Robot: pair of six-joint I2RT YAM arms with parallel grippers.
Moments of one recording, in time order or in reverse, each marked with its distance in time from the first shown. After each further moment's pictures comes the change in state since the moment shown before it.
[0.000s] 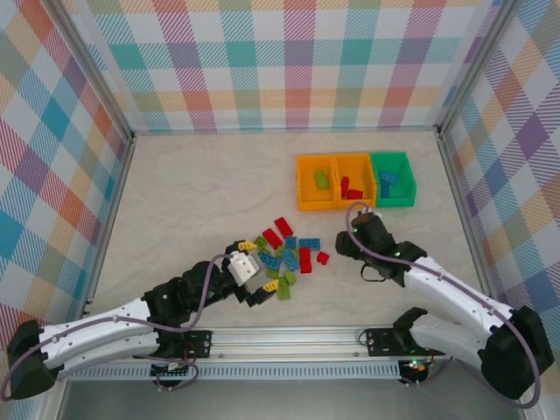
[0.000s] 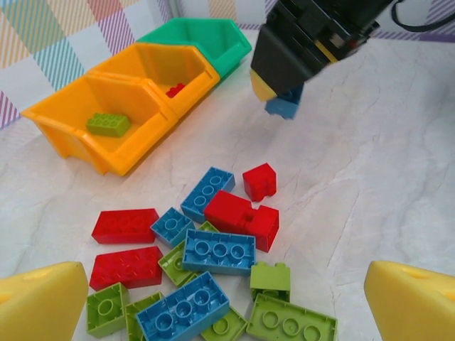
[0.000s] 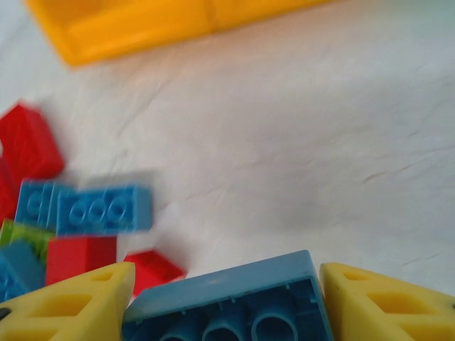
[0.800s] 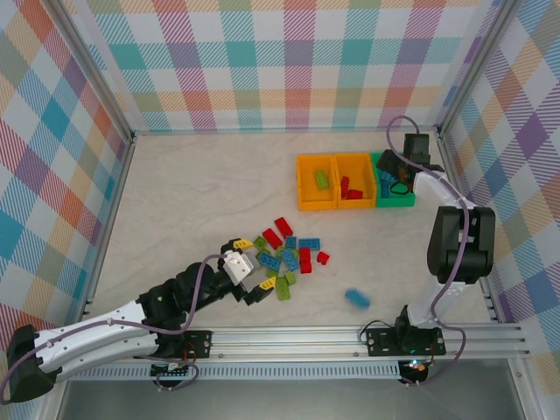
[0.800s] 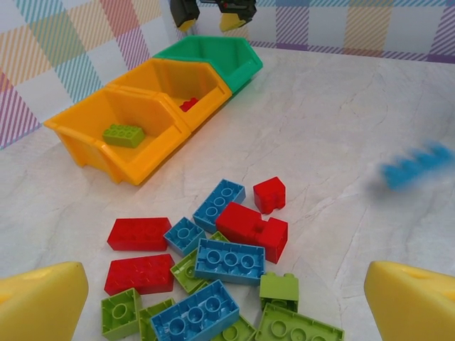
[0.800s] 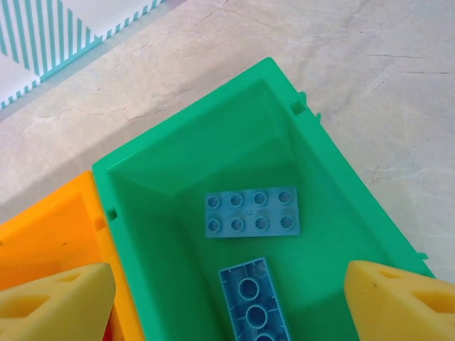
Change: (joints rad) left arm 0.000 -0.048 -0.002 -0.010 -0.033 -0.006; right arm -0.583 0.759 0.642 0.210 -0.159 -0.192
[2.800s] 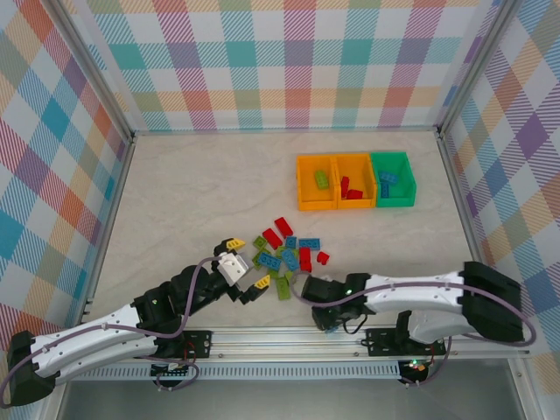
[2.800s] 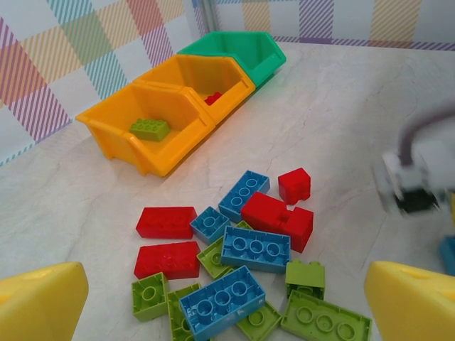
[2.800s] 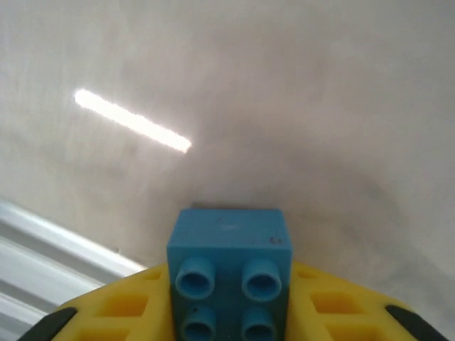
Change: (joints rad) left arm 0.000 -0.062 -0.022 -0.051 -0.055 0.026; right arm 1.272 -0.528 -0.695 -0.382 -0.027 0.392
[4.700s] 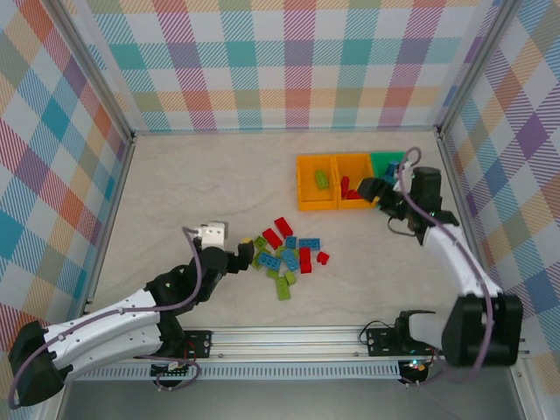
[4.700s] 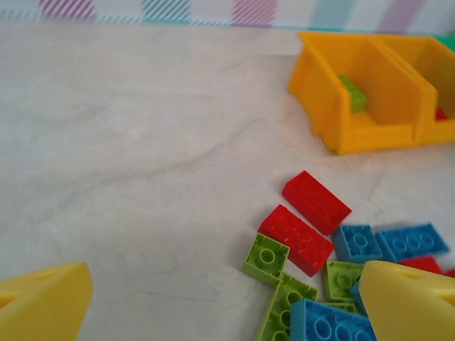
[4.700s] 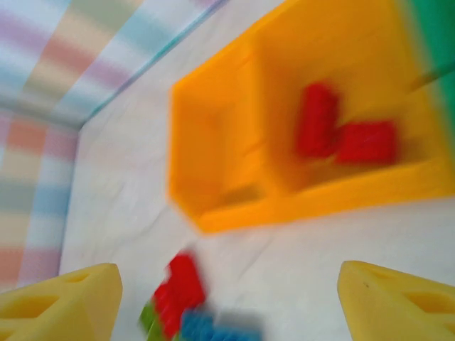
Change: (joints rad) left arm 0.149 0.240 0.142 -0.180 -0.403 -0.716; right arm -1.169 -0.090 0.234 0.391 -0.557 -0.274
